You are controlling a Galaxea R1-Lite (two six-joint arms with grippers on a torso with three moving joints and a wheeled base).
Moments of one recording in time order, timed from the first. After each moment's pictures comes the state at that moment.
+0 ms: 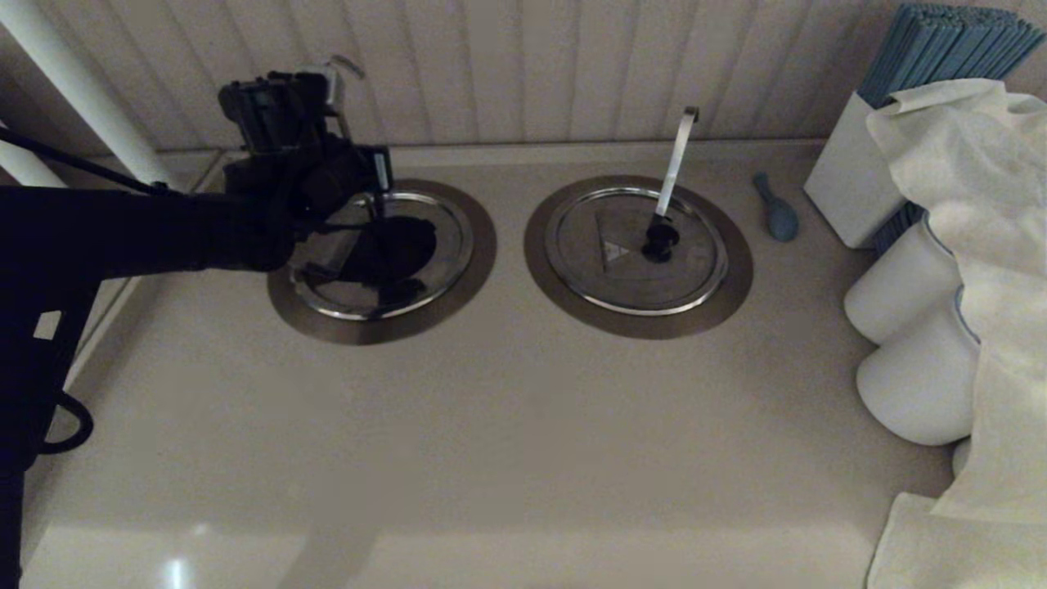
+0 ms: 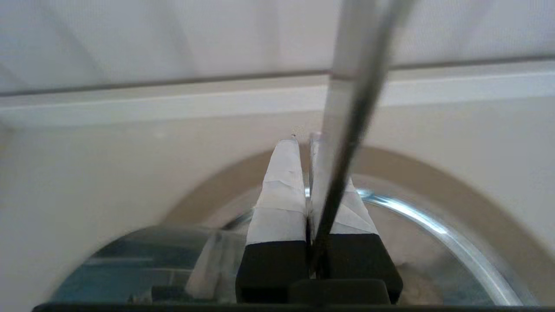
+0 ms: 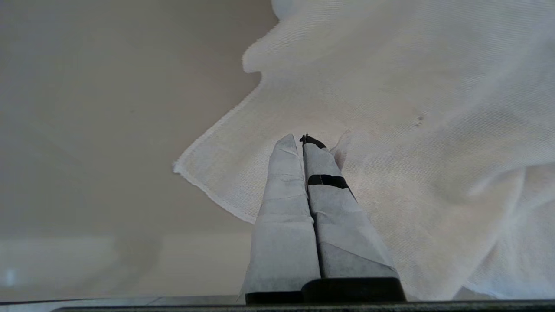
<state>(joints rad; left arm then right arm) -0.23 2.13 -1.81 -0.44 0.18 0.08 0.00 0.00 0.00 0.00 0.00 0.01</state>
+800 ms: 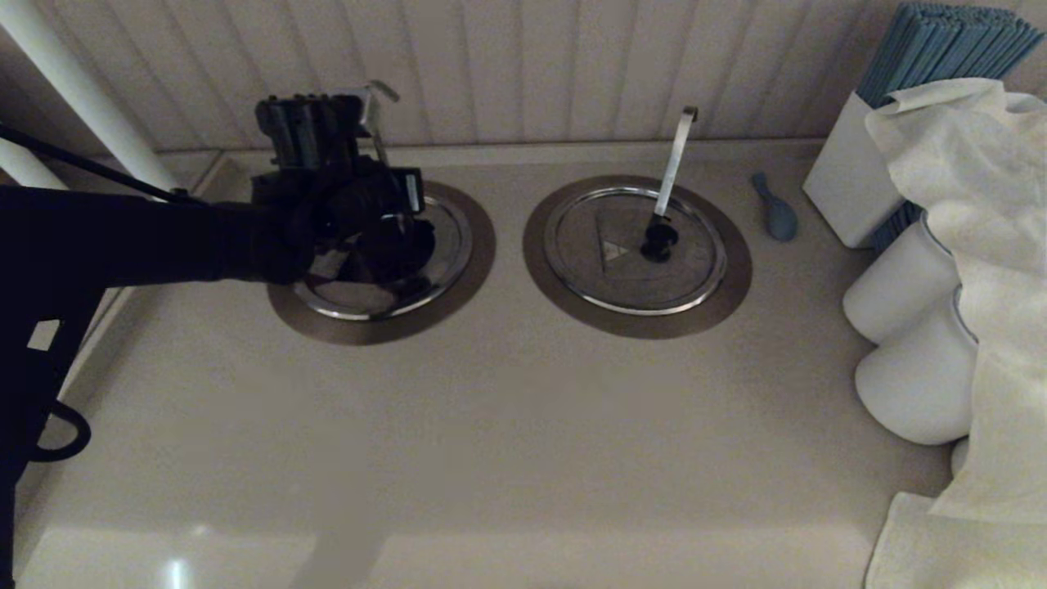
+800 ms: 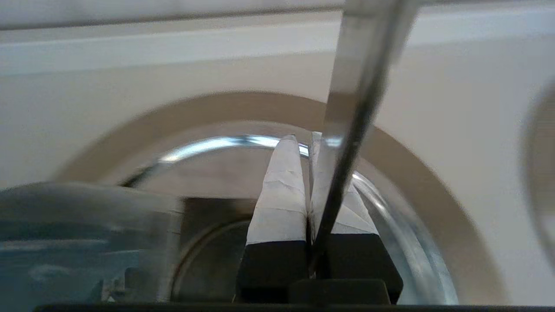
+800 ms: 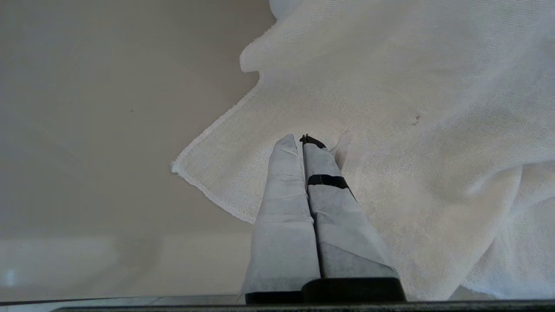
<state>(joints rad) -0.29 2.09 -1.73 -0.38 0.12 0.02 0.00 0.00 0.00 0.00 0.00 0.01</state>
